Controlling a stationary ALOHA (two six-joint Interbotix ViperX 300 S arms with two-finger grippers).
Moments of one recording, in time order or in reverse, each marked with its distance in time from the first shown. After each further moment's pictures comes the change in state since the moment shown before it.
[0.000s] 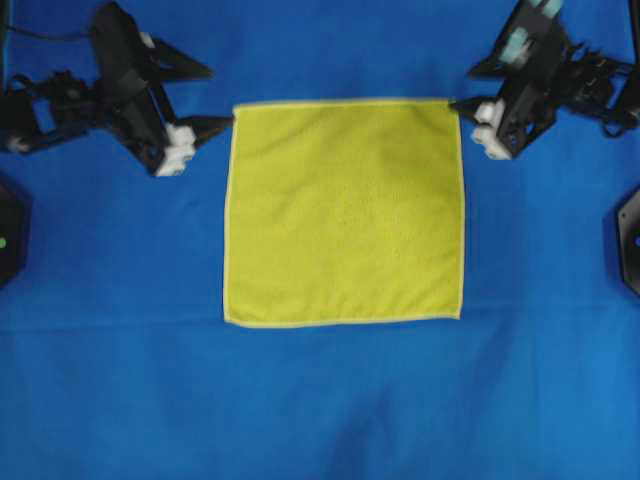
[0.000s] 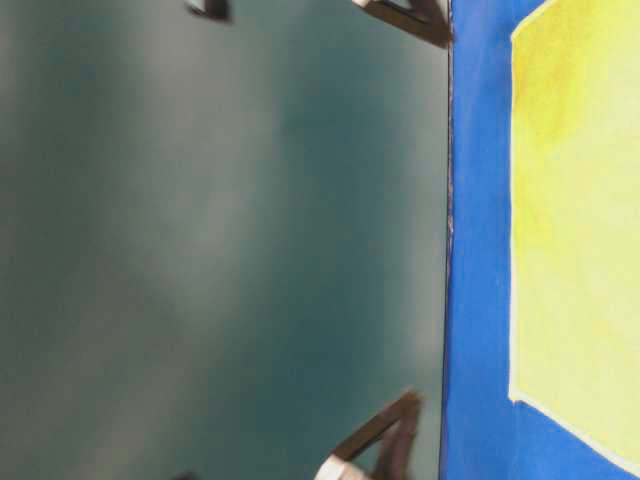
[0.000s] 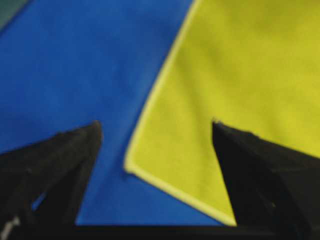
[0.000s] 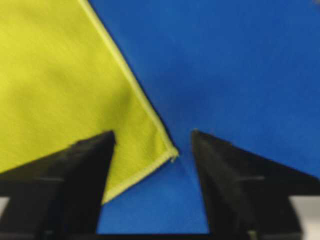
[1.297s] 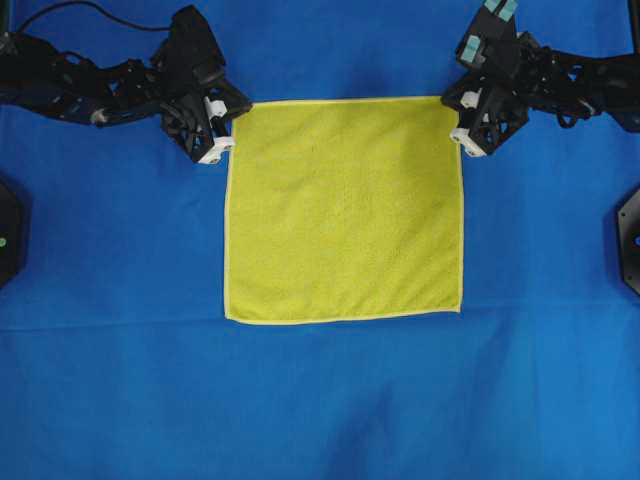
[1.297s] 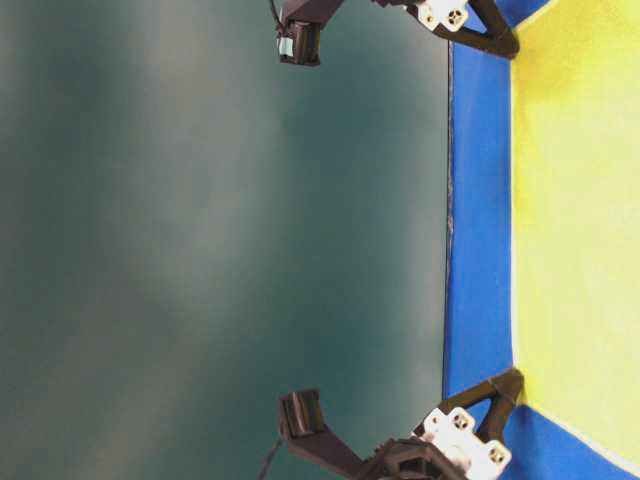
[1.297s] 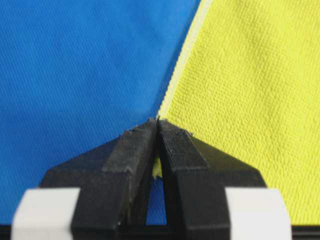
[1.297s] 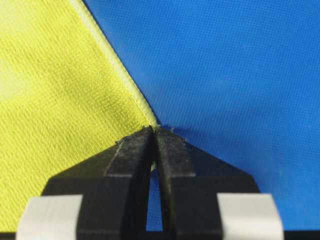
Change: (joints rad) left arm 0.087 0.291 -0.173 0.000 0.239 0.071; right arm -0.052 0.204 -0.048 -0.023 -0.032 0.011
